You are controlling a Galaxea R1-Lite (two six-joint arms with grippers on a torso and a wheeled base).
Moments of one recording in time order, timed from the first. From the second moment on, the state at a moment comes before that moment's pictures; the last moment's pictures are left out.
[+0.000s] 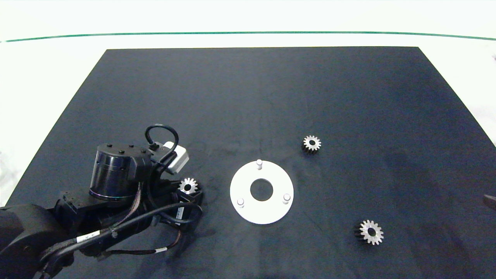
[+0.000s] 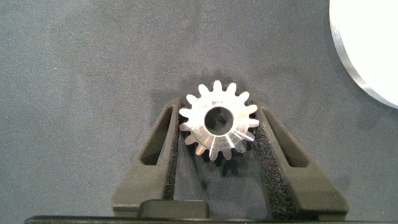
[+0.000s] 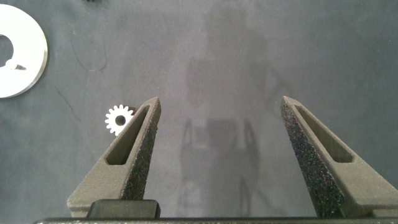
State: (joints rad) left arm -0.53 1.59 -0.62 -0.46 0.16 0.11; right arm 0.07 0.84 -0.71 0.23 -0.01 -0.02
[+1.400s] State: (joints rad) left arm -0.69 1.38 -0.58 -0.35 0.15 0.11; right arm 0.07 0.84 -0.71 0.23 -0.01 -0.02
